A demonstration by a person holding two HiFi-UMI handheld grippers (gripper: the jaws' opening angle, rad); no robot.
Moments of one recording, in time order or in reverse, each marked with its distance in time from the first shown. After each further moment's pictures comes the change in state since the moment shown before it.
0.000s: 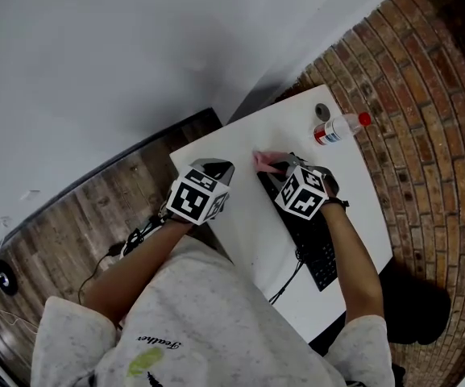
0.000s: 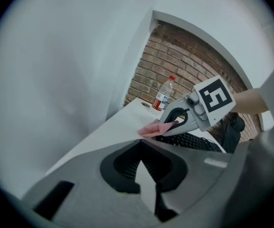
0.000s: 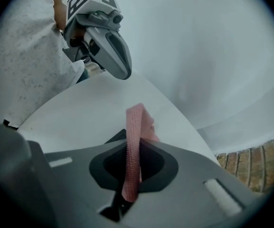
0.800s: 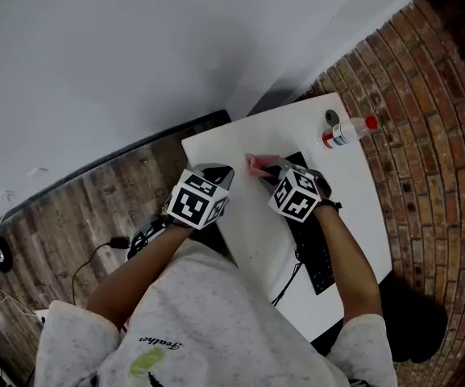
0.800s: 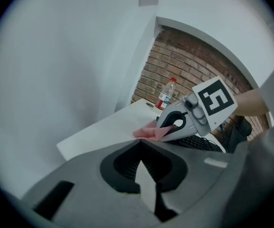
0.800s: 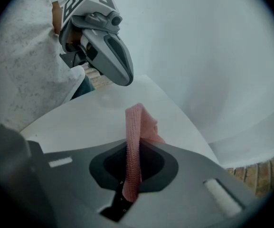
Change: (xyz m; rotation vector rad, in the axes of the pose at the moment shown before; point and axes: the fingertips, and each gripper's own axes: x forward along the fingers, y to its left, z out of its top) left arm -0.029 -0.015 -0.027 -0.059 -0.040 0.097; right arm 0.004 0.039 0.031 -0.079 -0.090 0.056
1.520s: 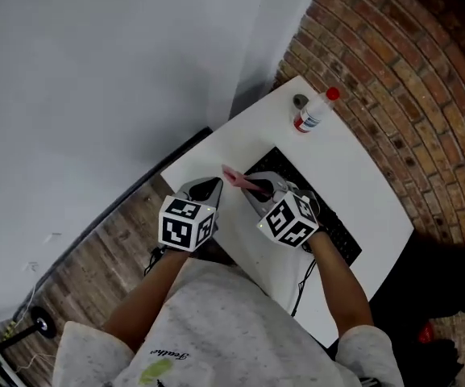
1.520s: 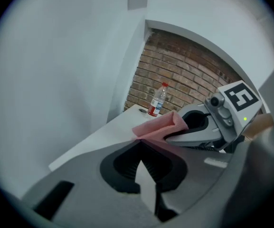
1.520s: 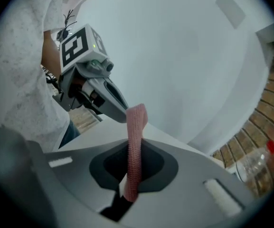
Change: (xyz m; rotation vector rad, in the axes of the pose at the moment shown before) left arm 0.000 -0.020 0.033 0.081 -0.036 -0.053; right arm -0.073 -0.004 0.040 0.322 -0.318 -0.291
